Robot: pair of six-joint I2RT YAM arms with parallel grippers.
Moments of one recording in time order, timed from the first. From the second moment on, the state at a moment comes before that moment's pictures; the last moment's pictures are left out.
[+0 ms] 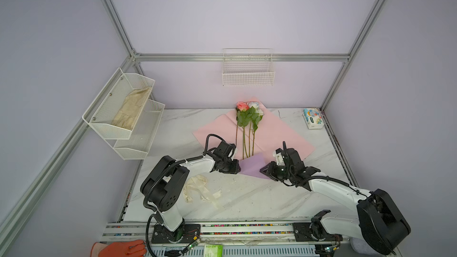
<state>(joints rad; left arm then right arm) -0.58 1.72 0.93 -0.24 0.34 -0.50 0.54 1.25 0.54 -0.13 -0.47 0.88</state>
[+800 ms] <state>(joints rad) -0.54 1.65 0.93 -0.22 0.34 -0.54 0.54 1.49 0.76 -0.32 -0.20 0.75</state>
